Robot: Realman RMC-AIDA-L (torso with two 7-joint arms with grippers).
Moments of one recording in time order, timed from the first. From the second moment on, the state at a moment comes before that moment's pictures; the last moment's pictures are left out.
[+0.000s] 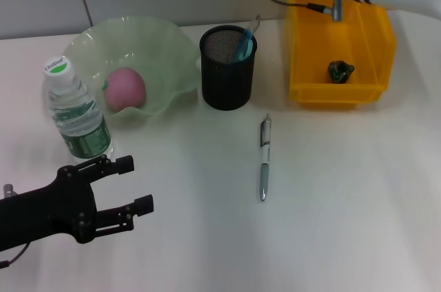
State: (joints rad) left arm -0.44 -2.05 0.53 0.45 2.04 1.75 -1.10; right arm 0.87 2.08 -1.11 -0.63 -1.64 -0.69 1.63
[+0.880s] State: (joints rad) left arm -0.44 -2.06 0.53 0.45 2.04 1.74 -1.10; right arm 0.78 2.07 -1.19 -0.86 -1.61 -0.85 1.84
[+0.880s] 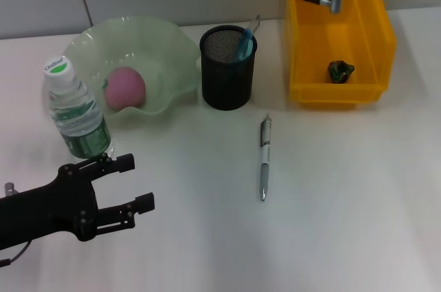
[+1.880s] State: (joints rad) left arm -0.43 -2.05 0.61 0.48 2.05 1.75 -1.01; right arm 1.05 2.02 -1.06 -0.95 -2.47 -1.63 2.94
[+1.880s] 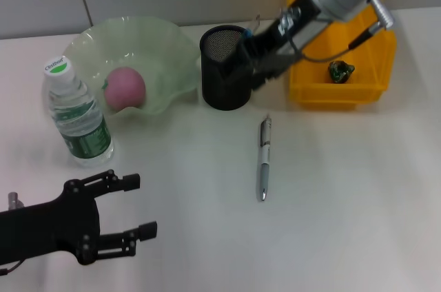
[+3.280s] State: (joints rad) left arm -0.43 -2.06 0.63 0.50 2.05 1.80 -0.98; right arm 1.23 2.08 -1.09 -0.48 -2.82 -1.35 2.94
